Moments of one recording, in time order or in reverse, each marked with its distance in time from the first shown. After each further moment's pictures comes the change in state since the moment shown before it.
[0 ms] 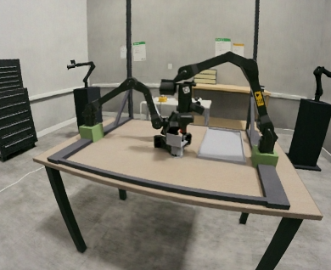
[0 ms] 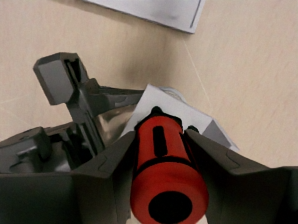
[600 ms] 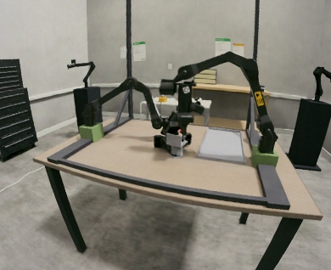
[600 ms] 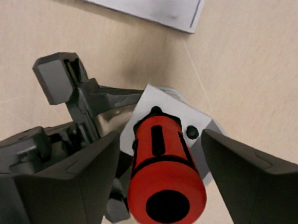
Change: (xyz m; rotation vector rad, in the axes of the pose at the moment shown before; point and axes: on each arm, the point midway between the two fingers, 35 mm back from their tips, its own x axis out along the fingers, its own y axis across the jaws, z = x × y) left arm 0.000 0.000 0.000 -0.001 0.000 -0.002; right arm 0.000 0.000 0.000 0.000 0.000 0.000
